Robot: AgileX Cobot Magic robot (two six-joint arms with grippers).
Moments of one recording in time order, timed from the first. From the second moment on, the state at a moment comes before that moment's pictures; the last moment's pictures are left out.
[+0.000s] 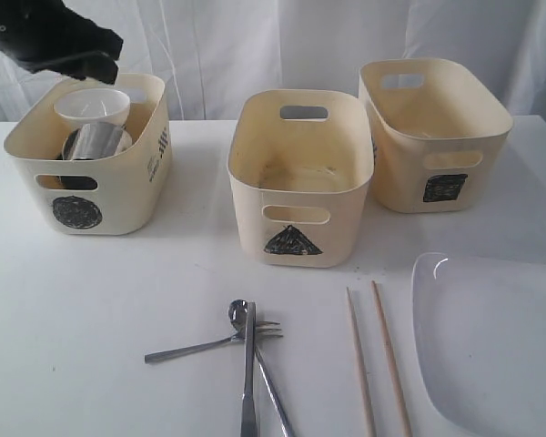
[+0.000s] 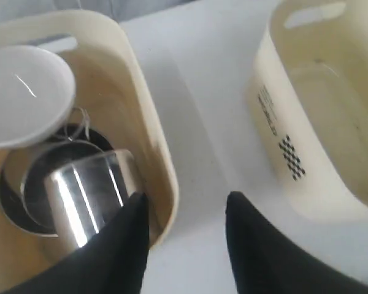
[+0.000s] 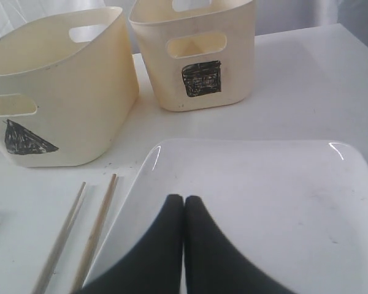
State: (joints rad) left arm -0.25 1.61 -1.52 -0.28 0.79 0.31; right arm 0.06 0.00 0.00 -0.19 0.36 0.40
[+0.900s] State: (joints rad) left arm -0.59 1.33 -0.83 -0.33 0.63 0.47; right arm 0.06 0.00 0.00 -0.19 0.36 0.40
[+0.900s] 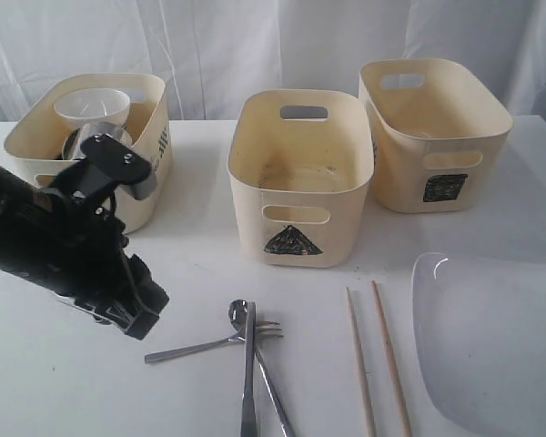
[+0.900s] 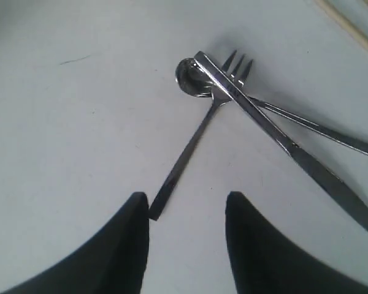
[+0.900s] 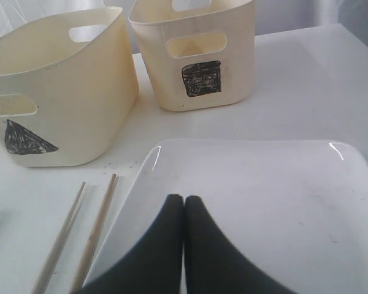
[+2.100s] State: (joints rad) left arm -0.62 1.63 -0.96 -0.81 0.60 0.52; right arm 0.06 0.00 0.00 -0.19 0.36 0.40
